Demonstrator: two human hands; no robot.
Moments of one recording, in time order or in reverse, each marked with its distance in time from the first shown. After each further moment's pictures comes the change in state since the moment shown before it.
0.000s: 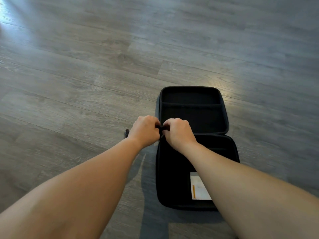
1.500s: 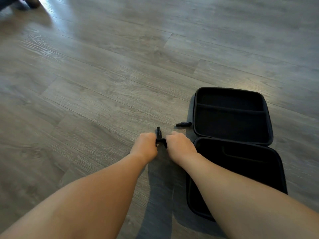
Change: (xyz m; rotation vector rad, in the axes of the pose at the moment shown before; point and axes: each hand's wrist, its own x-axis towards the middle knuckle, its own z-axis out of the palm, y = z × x) left_hand -0.055 -0.101 0.002 0.123 -0.061 -0.262; right_hand 0.011 -0.044 0.101 -0.476 -0.227 -0.253
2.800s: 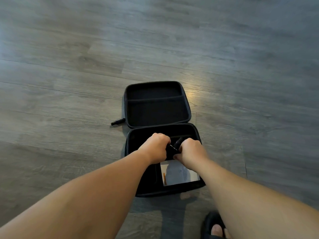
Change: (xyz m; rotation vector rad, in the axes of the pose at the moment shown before) left_hand -0.030 0.208 0.069 0.047 -0.263 0.591; right_hand -0.180 0.164 -0.029 0.282 0.004 0.662
